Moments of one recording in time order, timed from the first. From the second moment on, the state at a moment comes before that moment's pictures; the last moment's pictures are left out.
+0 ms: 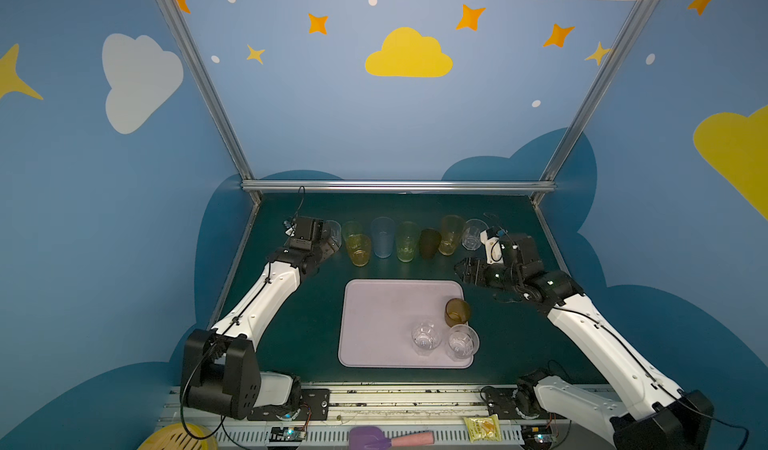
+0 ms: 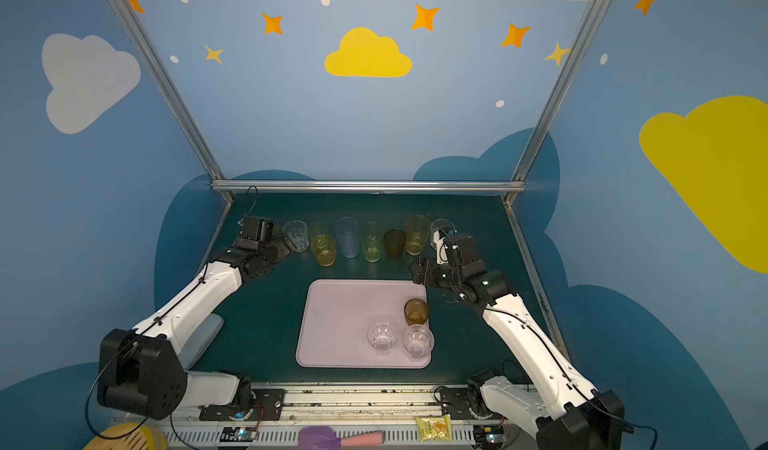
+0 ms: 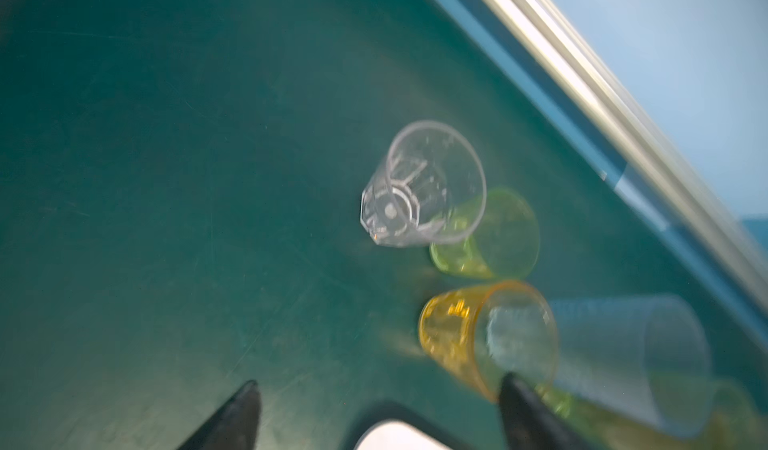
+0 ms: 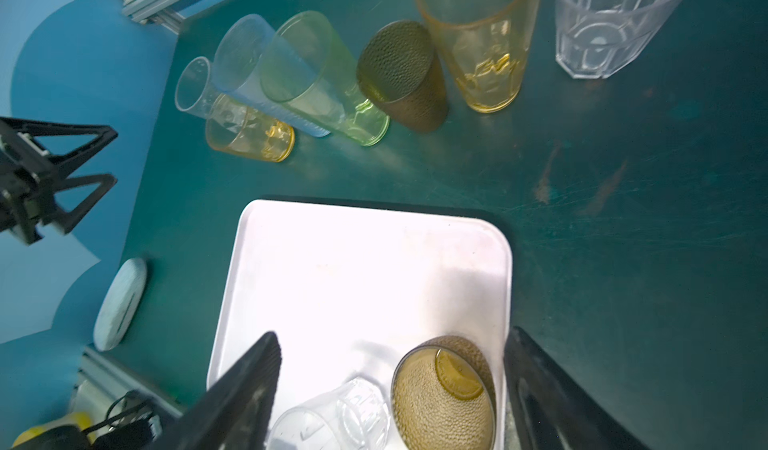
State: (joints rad) left arm -0.17 1.37 1.04 -0.49 -0.19 -0.80; right arm 0.44 1.05 0.95 -0.66 -0.19 0.48
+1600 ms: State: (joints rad) left arm -0.07 1.94 1.51 -0.65 -0.13 -0.69; right arm 0.37 1.02 0.87 -0.64 -0.24 0.52
